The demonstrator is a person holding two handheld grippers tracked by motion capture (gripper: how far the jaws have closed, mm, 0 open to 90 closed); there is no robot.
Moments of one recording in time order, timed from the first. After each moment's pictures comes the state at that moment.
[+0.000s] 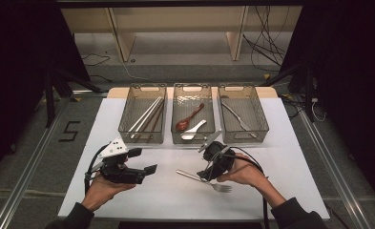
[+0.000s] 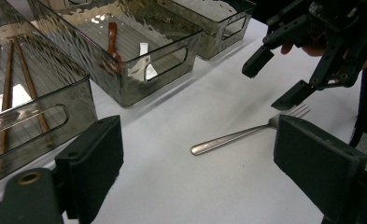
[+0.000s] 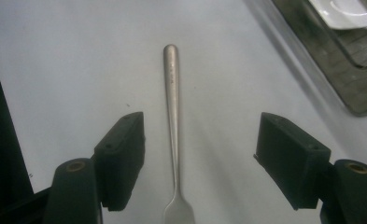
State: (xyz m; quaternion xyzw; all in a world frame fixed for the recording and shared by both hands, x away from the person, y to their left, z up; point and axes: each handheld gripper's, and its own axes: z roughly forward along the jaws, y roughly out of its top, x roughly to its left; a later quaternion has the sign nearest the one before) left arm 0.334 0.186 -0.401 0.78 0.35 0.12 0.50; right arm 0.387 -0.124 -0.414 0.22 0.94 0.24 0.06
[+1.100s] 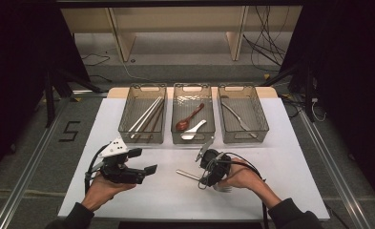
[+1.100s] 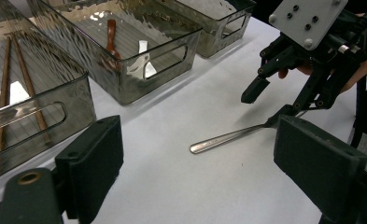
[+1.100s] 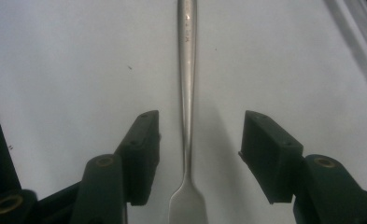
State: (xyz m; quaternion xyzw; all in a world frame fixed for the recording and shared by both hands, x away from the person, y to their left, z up) left arm 0.335 0.186 -0.401 0.79 0.35 0.11 0.50; right arm 0.385 -0.117 -0.440 0.20 0.96 0.18 0.03
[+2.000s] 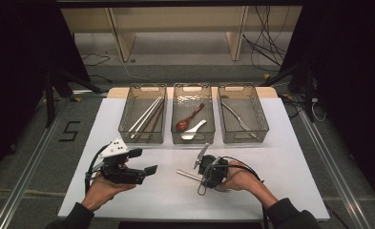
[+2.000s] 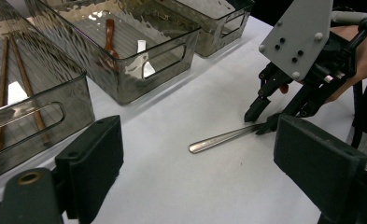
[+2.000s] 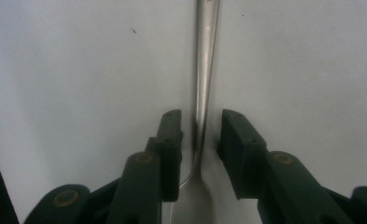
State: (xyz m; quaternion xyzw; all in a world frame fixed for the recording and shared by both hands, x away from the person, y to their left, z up) left arm 0.334 0.185 -0.401 0.79 0.35 0.11 0.50; right arm 0.383 -0.112 -0.458 0.17 0.98 0.13 0.02
